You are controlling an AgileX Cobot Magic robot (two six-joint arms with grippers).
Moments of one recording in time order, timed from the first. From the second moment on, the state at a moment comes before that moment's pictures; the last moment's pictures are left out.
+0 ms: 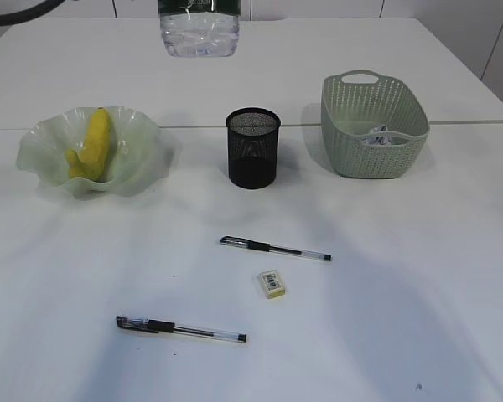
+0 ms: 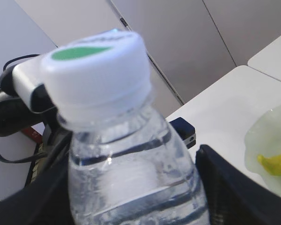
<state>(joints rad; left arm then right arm) -0.23 1.72 -1.52 -1.34 0.99 1.20 0.28 2.02 -2.11 1.32 1.23 -0.80</state>
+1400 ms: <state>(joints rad) -0.25 1.72 -1.52 -1.29 0.89 1.23 0.25 2.02 -2.11 1.27 1.21 -0.76</state>
